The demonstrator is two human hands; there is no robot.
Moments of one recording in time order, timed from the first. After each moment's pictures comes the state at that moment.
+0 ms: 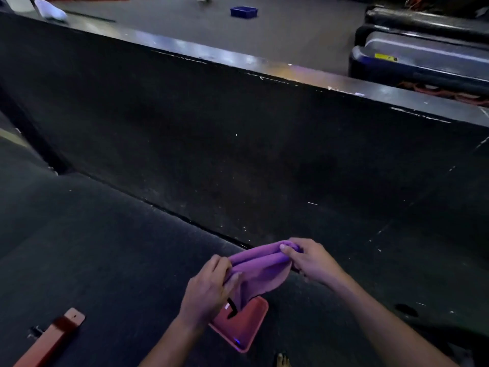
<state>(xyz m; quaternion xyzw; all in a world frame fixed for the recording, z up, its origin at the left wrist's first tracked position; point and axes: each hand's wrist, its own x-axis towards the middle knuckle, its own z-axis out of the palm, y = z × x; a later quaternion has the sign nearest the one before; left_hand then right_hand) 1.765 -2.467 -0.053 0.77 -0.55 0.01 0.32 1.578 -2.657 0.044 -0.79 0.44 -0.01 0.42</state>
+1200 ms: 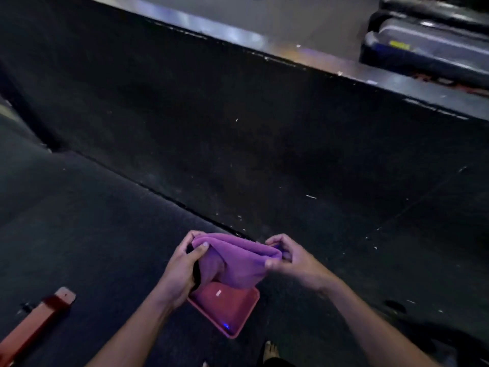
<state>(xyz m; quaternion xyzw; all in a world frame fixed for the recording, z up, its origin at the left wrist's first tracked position) 1.788 -2.476 -0.031 0.55 -0.19 -0.45 0.68 1.571 -2.660 0.007 -0.73 0.31 -0.02 0.60</state>
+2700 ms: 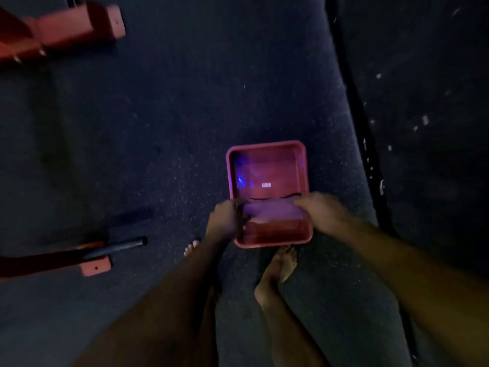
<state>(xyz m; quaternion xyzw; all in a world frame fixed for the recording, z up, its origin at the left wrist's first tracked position) 1.746 -2.523 -0.604 0.86 0.07 -0.40 0.29 1.760 -2.780 -0.600 -0.88 -0.10 0.44 0.15</state>
